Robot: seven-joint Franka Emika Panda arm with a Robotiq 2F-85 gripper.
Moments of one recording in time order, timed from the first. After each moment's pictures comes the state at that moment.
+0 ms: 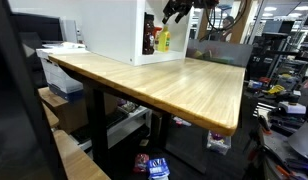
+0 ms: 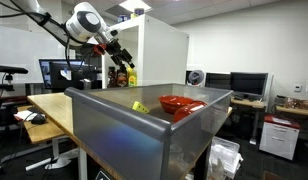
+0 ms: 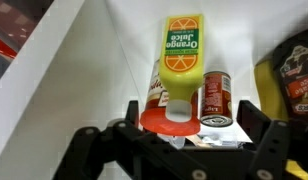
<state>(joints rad) -0.25 -0.15 0.22 -2.21 -0.53 2.69 0.57</state>
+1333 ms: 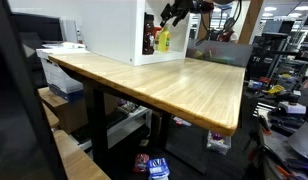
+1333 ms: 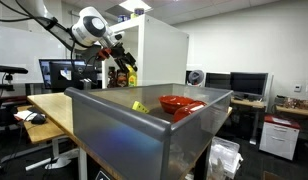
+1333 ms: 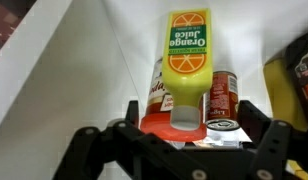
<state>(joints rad) -0.27 -0.09 0.21 -2.18 -0.55 2.74 0.59</state>
